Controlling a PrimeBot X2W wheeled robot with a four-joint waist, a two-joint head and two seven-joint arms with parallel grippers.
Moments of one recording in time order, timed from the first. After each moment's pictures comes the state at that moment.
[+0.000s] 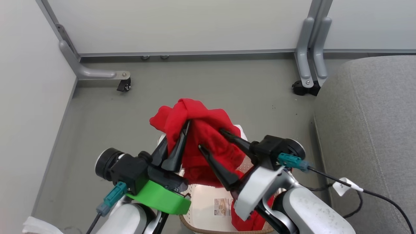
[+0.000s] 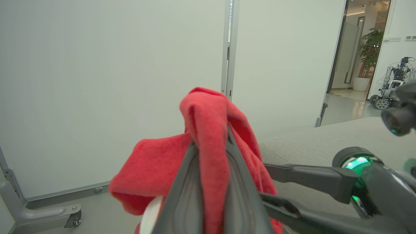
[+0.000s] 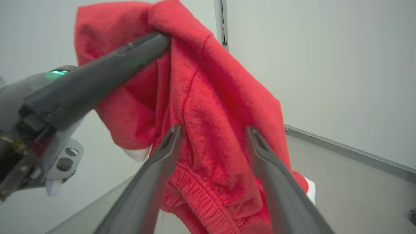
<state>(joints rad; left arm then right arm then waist) -0.26 0.26 -0.60 -0.07 -0.44 0.05 -0.22 -0.31 -0.13 0.61 0.04 0.36 0.13 0.05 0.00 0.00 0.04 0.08</state>
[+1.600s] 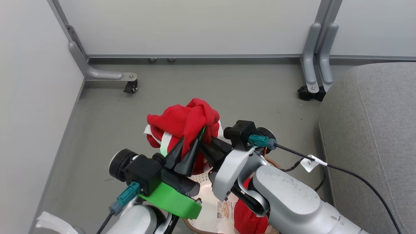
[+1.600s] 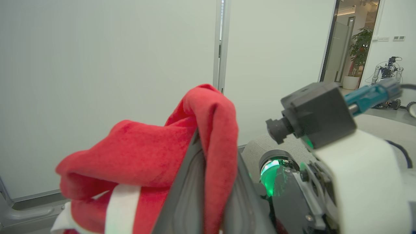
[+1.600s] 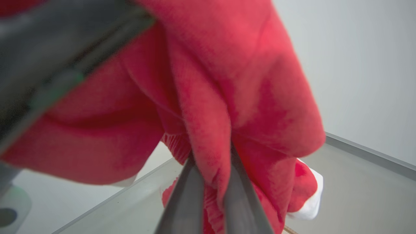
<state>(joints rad) -0.28 0.24 -0.66 -0.05 -0.46 0.04 -0.21 -0.60 -0.05 0.83 0.50 0.57 0.13 -0.16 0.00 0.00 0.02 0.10</state>
